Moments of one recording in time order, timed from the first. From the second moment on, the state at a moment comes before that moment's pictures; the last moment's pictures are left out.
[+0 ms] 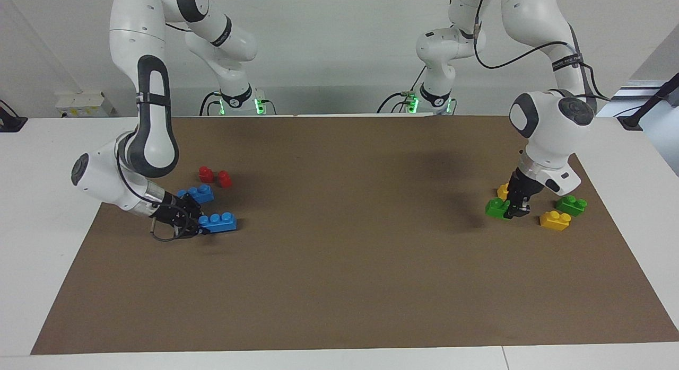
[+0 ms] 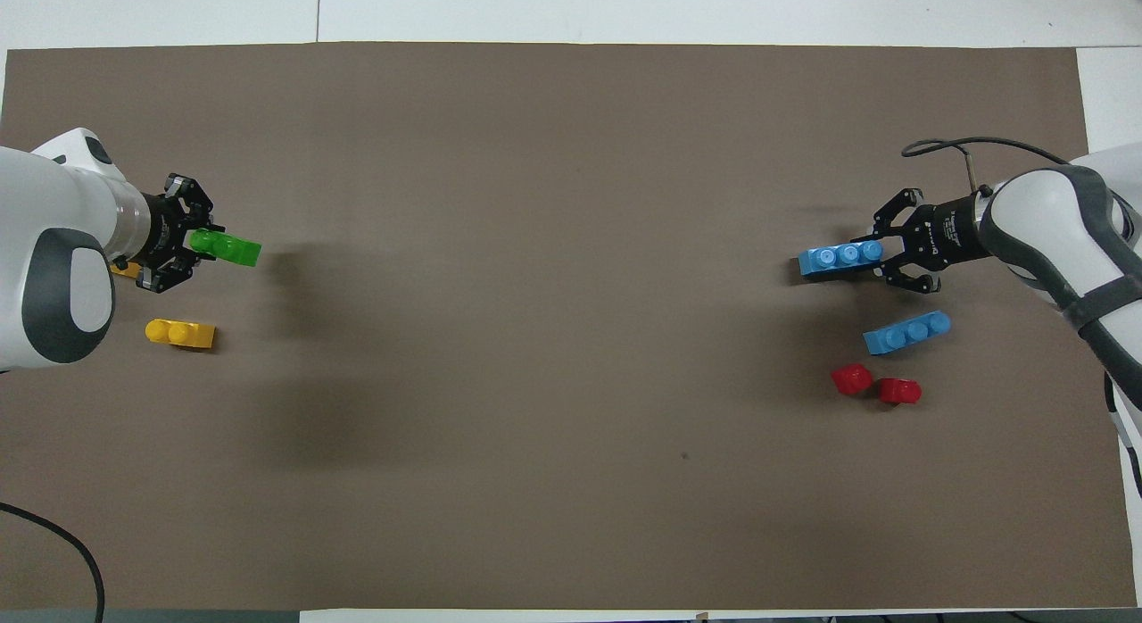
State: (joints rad) left arm 0.15 0.21 -0.14 -1.97 0.01 2.31 -1.16; right arm -0.25 0.42 0.08 -1.86 0.53 2.09 0.96
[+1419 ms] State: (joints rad) left arm 0.19 0.37 -0.15 -1.85 0.10 2.40 -0.93; right arm -0.14 0.14 0.10 -1.68 0.24 1.77 0.71
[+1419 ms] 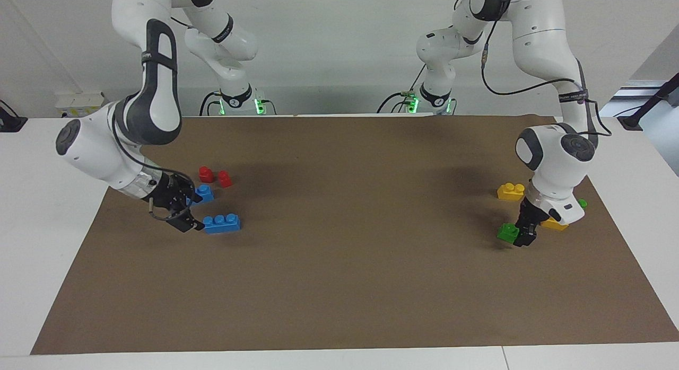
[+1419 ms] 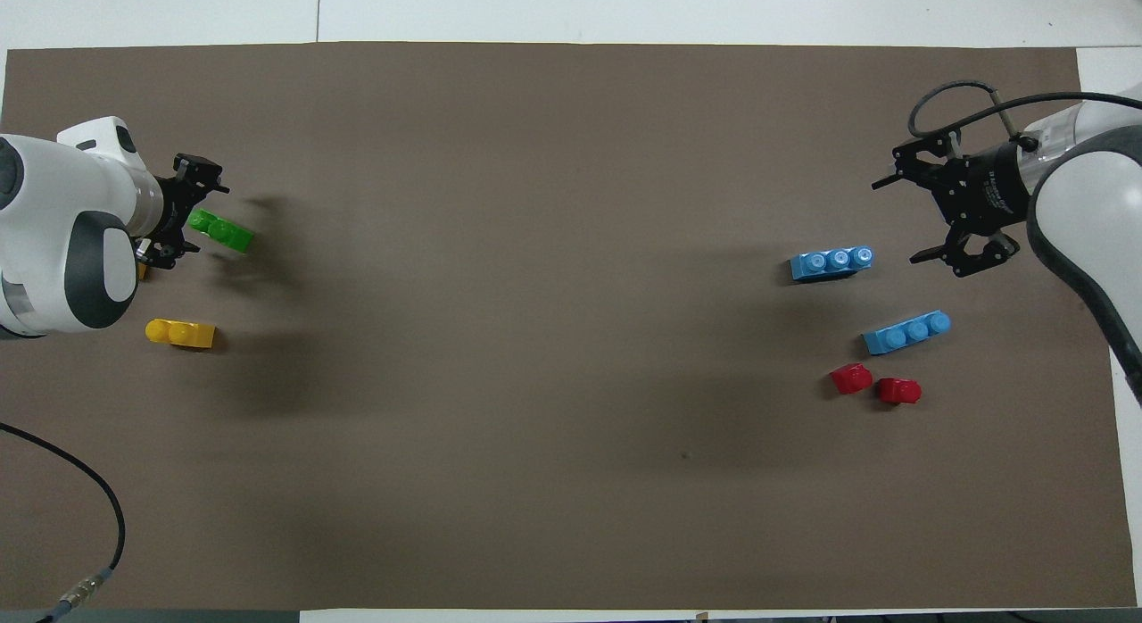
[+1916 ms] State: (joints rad) left arm 0.17 0.16 -0.16 -1.83 0.10 2.11 -0.53; right arm -0.05 -0.03 0.10 -1.68 0.04 1.63 0.18
